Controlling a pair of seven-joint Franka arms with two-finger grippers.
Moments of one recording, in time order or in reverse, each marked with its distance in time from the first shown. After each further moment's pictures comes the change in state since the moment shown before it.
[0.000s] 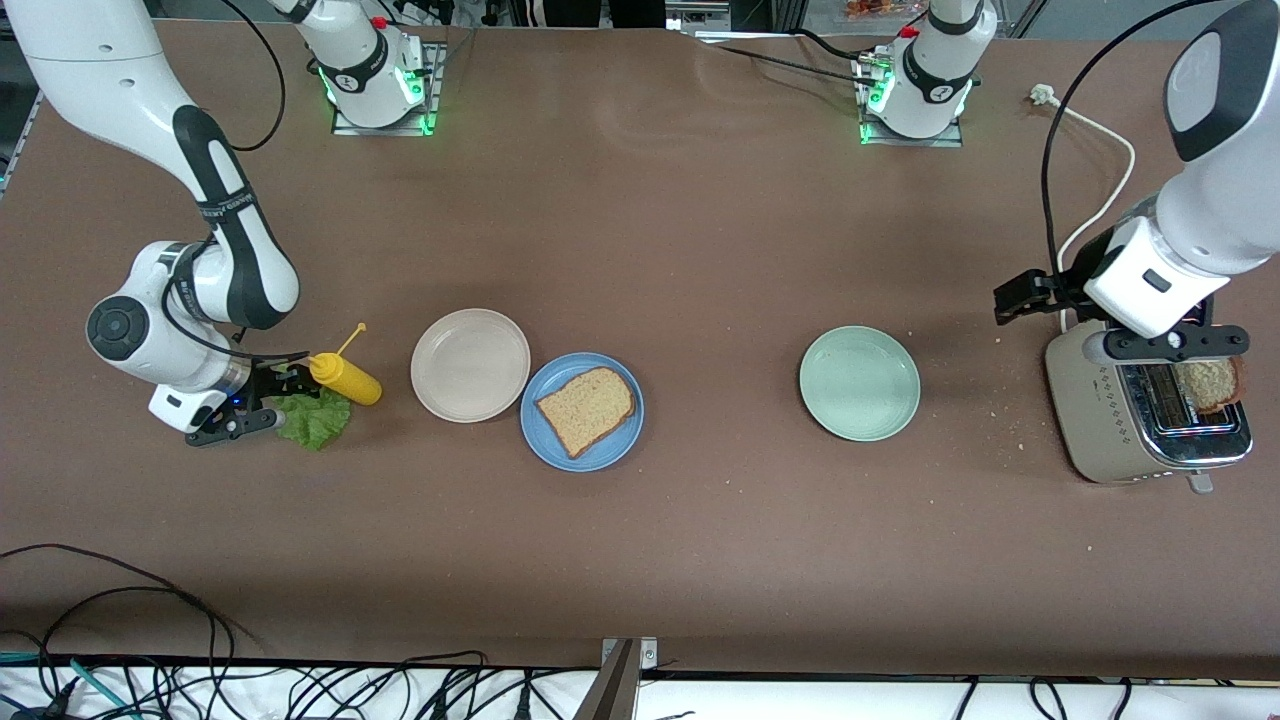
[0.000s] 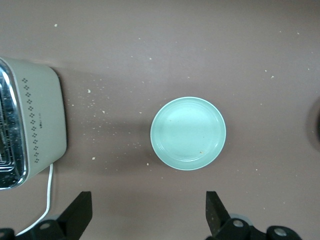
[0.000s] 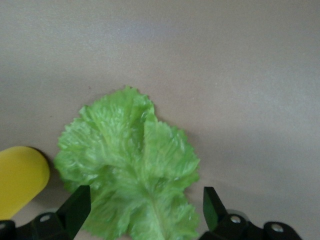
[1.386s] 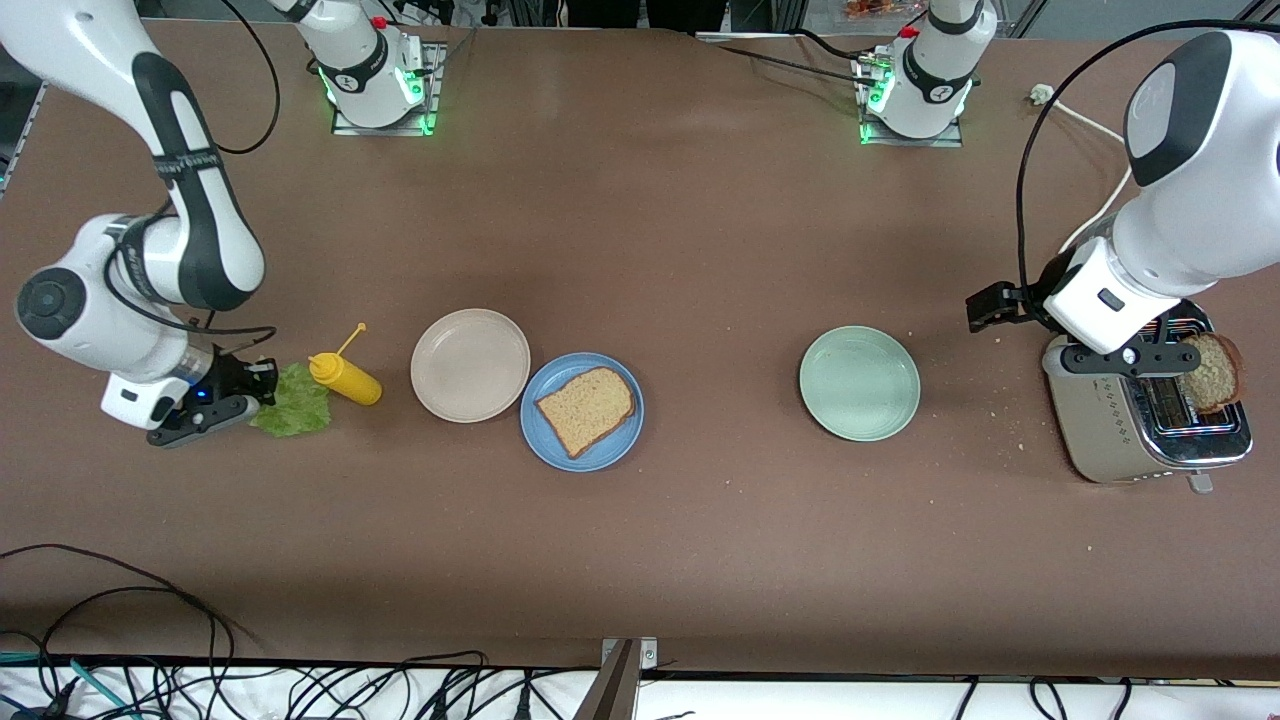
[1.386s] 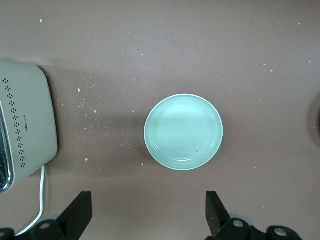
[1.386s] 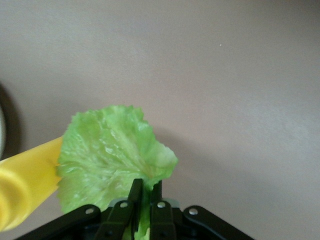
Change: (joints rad) left arm -0.021 0.036 -0.001 0.000 0.000 0.012 -0.004; right arm -0.021 -0.141 0.030 0.039 0.000 -0.148 -0.119
